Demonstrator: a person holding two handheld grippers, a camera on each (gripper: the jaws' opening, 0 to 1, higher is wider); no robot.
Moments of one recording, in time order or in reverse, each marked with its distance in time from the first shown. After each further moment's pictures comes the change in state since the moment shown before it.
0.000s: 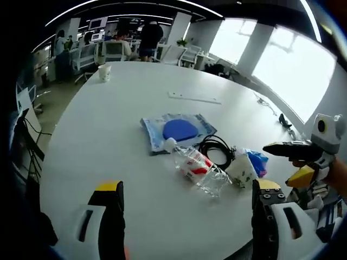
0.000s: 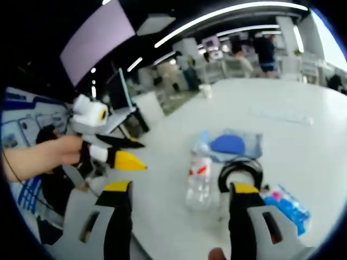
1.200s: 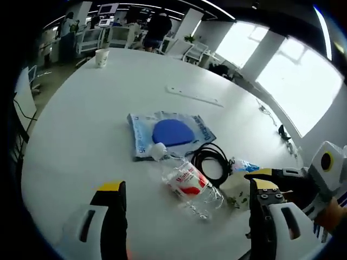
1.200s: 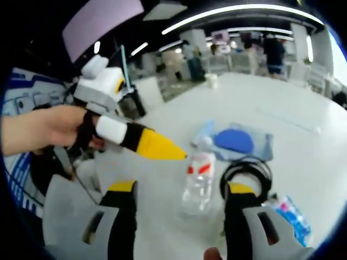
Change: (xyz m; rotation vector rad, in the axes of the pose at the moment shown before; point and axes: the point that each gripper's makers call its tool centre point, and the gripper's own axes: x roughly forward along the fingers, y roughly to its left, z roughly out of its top) left arm 0.056 -0.014 0.013 -0.130 0.033 -0.046; right arm 0.049 -0.004 -0.018 -0.131 0.094 -0.036
